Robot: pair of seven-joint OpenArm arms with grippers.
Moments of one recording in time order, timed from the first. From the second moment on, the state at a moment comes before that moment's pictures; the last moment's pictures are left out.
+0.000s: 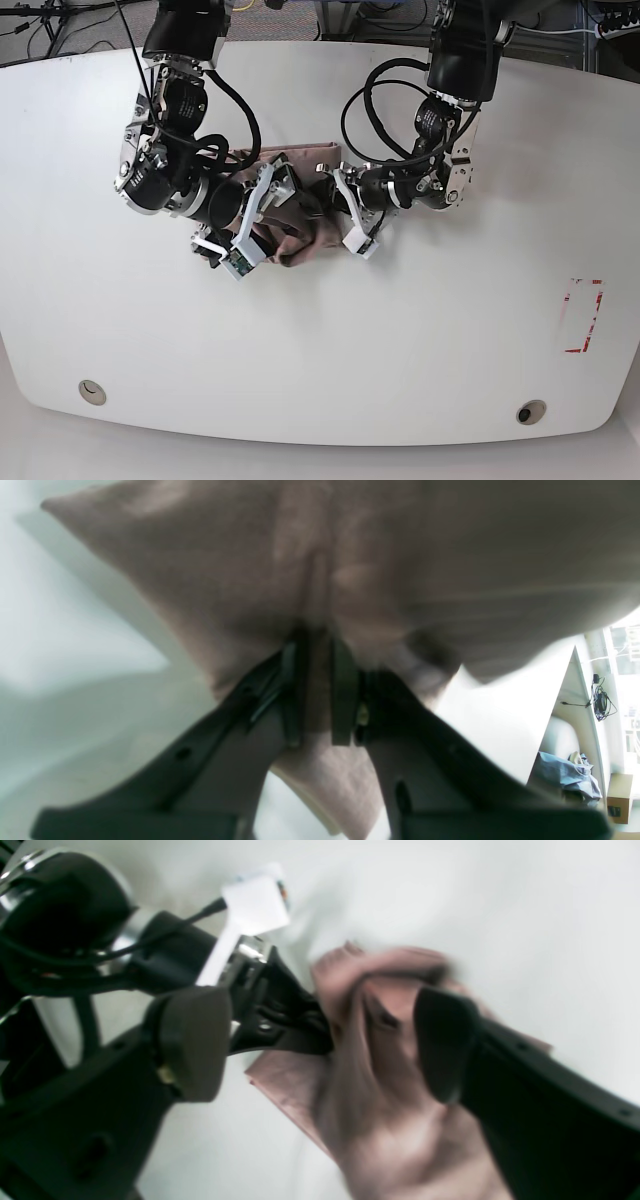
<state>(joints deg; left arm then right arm) -9.1 0.3 9.8 66.0 -31.9 -29.6 49.9 3.1 0.6 8.5 110.1 38.1 39.3 -78.0</state>
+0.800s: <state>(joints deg) -8.7 -1.4 10.2 71.4 -39.5 -28.2 55.2 2.6 8.2 16.5 110.1 48.1 39.5 -78.7</state>
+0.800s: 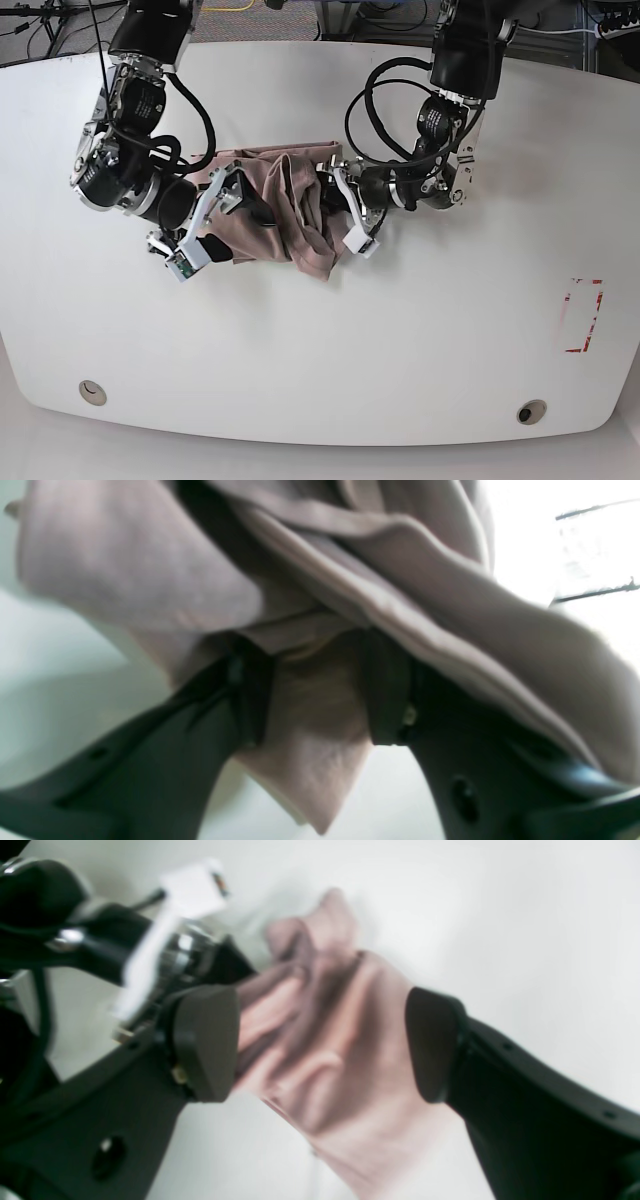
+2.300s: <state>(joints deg) -0.5 -33.3 -18.3 91.5 -59.0 -32.0 63.5 3.9 2.1 3.8 109.8 20.1 40.0 -72.2</state>
